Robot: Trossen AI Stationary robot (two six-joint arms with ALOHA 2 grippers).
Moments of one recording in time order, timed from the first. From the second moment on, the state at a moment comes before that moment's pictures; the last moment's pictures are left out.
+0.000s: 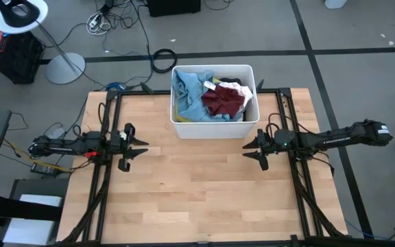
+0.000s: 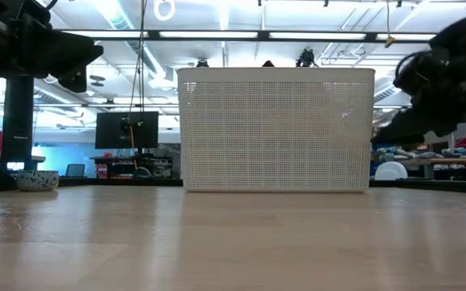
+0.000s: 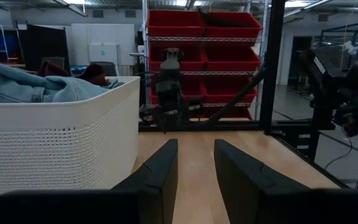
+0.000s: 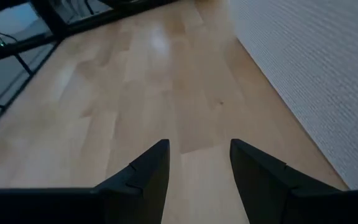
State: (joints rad) left arm -0.09 0.00 0.01 0.14 -0.06 0.00; right arm -0.02 0.62 0.03 0.23 -0.02 0.26
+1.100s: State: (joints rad) left arm -0.09 0.00 0.01 0.14 -0.06 0.00; right arm -0.04 0.63 0.01 0.13 0.04 0.18
